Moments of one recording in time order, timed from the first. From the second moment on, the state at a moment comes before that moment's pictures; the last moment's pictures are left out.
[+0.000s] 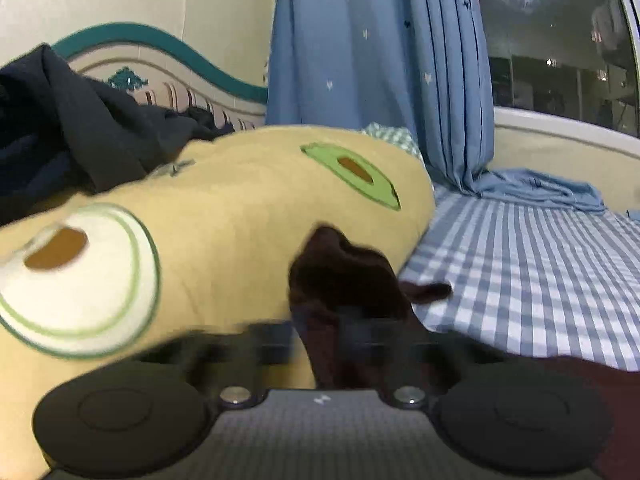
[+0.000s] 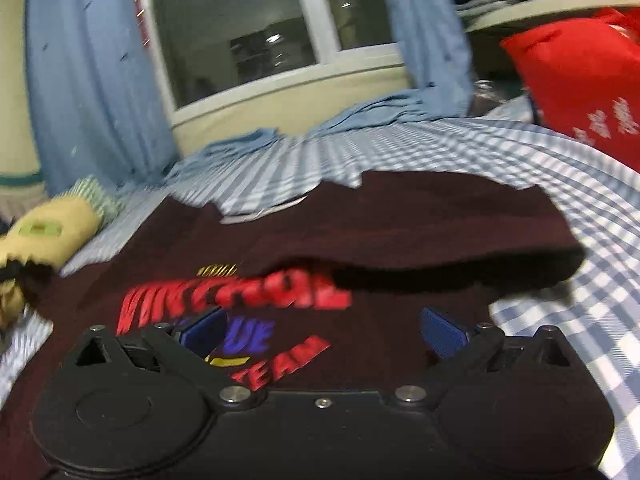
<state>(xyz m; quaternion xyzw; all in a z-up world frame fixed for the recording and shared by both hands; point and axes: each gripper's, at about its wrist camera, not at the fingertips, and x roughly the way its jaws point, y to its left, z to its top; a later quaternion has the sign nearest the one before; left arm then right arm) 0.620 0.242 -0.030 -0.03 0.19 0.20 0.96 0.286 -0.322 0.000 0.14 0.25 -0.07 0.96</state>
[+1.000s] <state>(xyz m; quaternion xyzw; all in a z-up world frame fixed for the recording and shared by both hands) 0.652 0.236 -0.013 0.29 0.24 0.06 0.92 0.305 -0.263 -0.013 0.09 0.27 0.02 0.96</state>
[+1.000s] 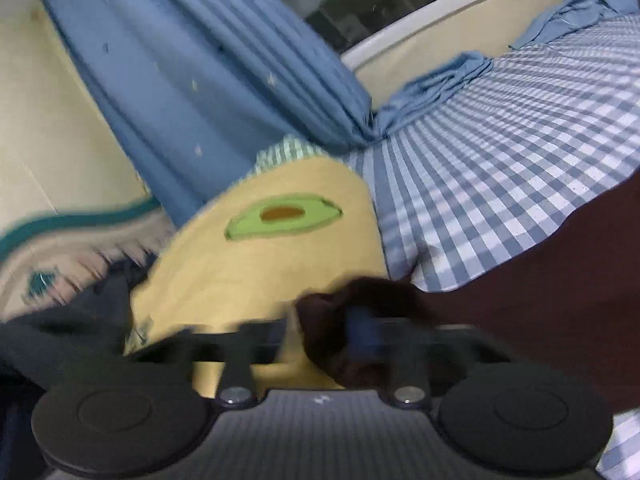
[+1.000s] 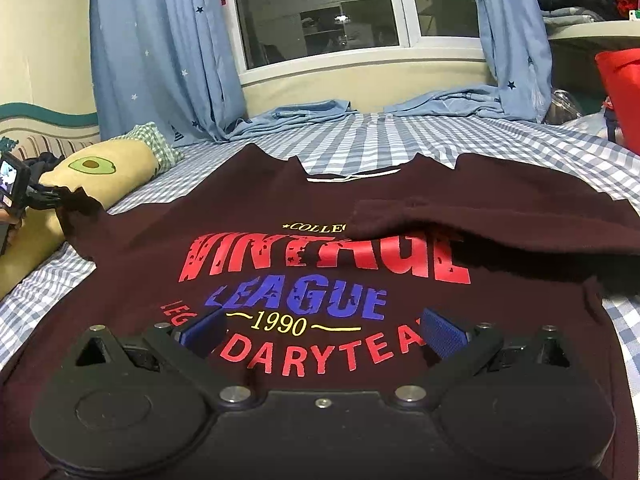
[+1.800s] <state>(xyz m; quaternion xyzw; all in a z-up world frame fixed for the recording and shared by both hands) 0.560 0.242 0.149 0.00 0.10 0.12 0.99 0.287 -0.279 -0.016 0.19 0.27 0.03 0.94</state>
